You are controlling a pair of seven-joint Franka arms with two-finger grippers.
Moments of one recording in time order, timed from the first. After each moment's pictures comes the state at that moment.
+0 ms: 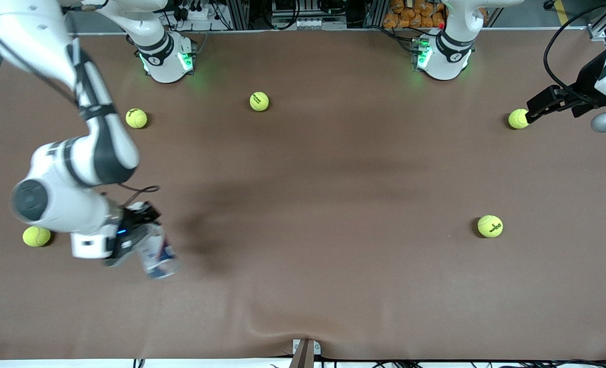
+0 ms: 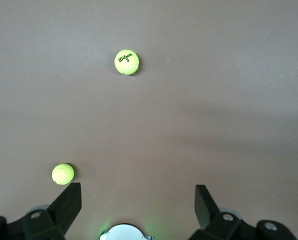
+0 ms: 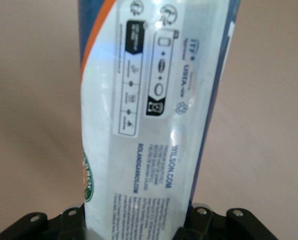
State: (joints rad) left arm -0.04 -0.03 -0.06 -1.54 0.00 1.44 -0.22; right arm 0.07 0.53 0.15 -1.52 0.02 2.00 -0.67
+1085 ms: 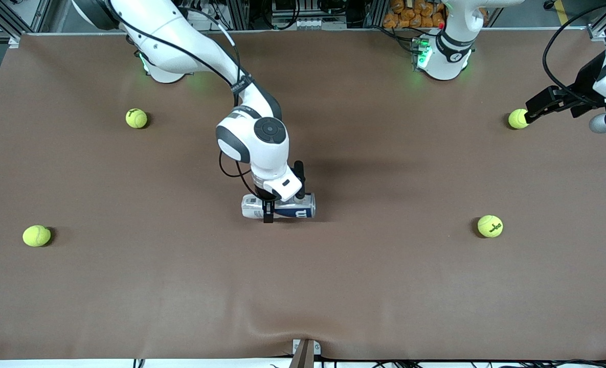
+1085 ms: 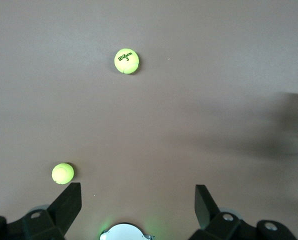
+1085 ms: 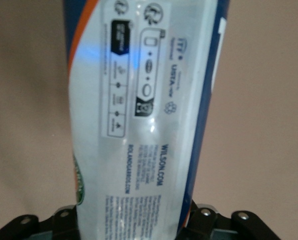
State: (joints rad) left arm -0.04 -0.03 -0.06 -1.54 0.00 1.44 -0.22; right arm 0.55 0.69 0.14 -1.57 -0.47 2.31 -0.63
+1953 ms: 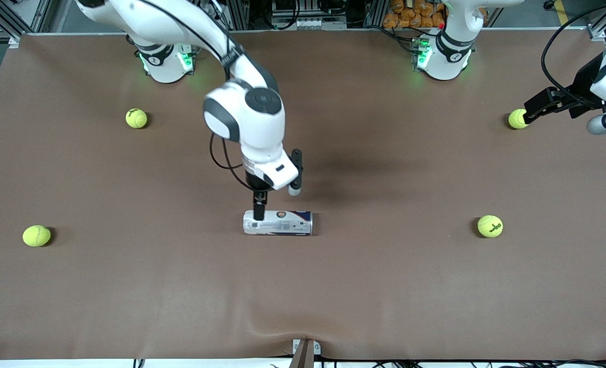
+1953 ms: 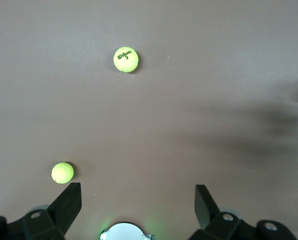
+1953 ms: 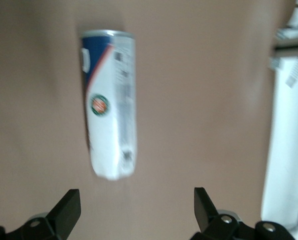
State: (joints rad) left arm -0.04 -0.03 -0.06 -1.55 0.00 1.44 -0.22; right arm 0.54 0.48 0.14 -1.52 -0.45 2.12 -0.58
